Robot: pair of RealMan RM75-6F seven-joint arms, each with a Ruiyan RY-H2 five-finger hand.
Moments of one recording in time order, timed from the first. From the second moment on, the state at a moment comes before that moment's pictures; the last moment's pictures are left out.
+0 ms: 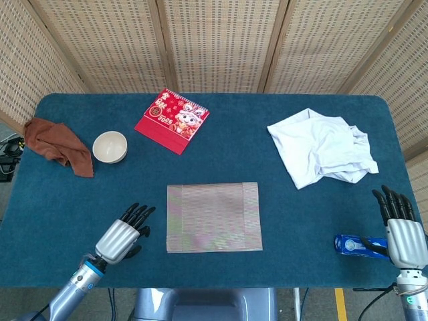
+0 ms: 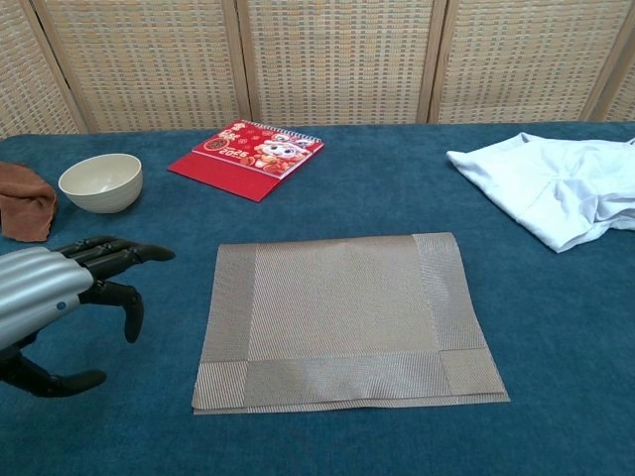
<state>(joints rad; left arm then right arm) -0.35 -1.51 0.07 -1.51 1.70 1.16 0.31 0.07 -1.15 0.09 -1.60 -1.47 1.48 0.03</state>
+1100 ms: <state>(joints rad) -0.41 -1.69 0.08 -1.40 1.65 1.10 0.38 0.07 -1.13 0.09 -1.60 -1.47 1.48 0.07</state>
